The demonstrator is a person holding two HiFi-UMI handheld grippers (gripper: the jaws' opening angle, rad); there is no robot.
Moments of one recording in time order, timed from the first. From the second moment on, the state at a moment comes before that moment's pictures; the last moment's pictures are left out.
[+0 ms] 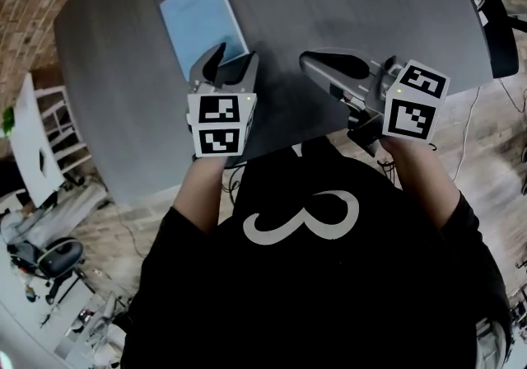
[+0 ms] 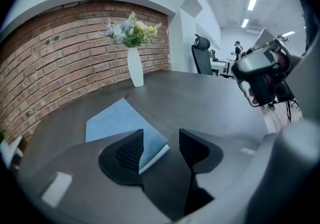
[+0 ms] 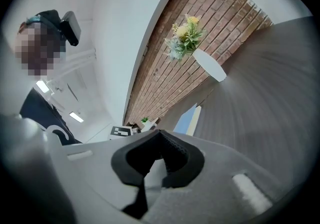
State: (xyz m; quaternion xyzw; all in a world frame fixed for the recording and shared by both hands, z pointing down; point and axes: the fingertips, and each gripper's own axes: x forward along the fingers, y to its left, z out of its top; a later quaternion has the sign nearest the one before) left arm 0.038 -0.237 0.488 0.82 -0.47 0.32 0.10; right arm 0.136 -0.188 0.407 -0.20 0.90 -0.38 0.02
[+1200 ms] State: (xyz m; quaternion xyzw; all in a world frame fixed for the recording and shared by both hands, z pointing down) left arm 0.029 -0.245 0.513 0.78 -0.48 0.40 0.05; right arm 0.135 -0.187 0.410 -0.19 0.91 -0.38 0.01
